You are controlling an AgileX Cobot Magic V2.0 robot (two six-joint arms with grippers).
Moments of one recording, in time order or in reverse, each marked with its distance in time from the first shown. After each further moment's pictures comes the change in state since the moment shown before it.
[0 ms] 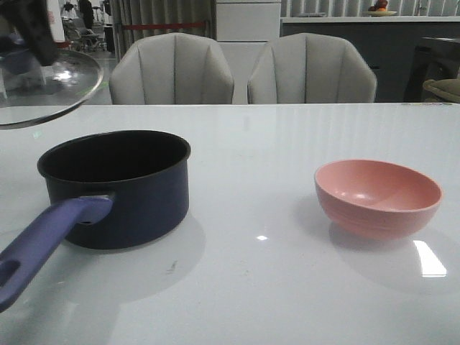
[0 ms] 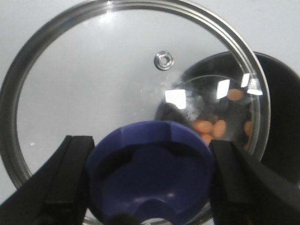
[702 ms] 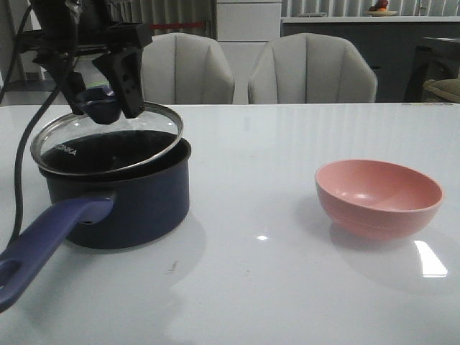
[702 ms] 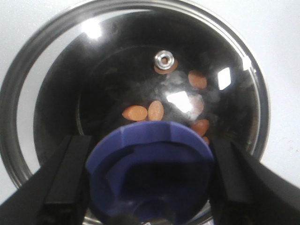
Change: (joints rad) left arm -0.182 0.176 -0.080 -0.007 0.062 0.006; right arm 0.000 0.000 0.000 0.000 0.000 0.000
